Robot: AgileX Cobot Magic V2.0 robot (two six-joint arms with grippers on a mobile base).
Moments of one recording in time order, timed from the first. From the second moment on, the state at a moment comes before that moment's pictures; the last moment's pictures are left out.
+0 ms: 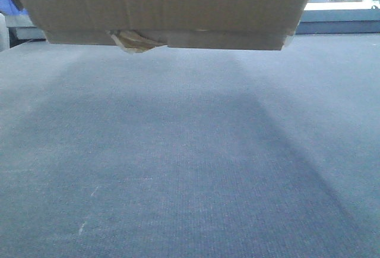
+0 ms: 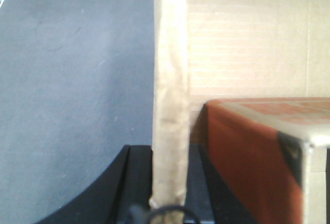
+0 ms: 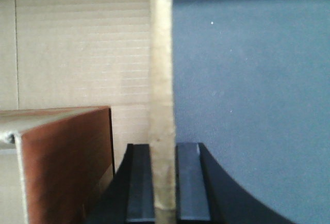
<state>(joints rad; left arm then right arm) -0.45 1.49 -1.72 0.51 0.99 -0.60 0.43 1.48 -1.64 -0.48 0.88 0.69</state>
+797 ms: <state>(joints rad) -0.45 1.49 -1.72 0.52 0.99 -0.63 0.43 1.48 -1.64 -0.50 0.84 0.67</state>
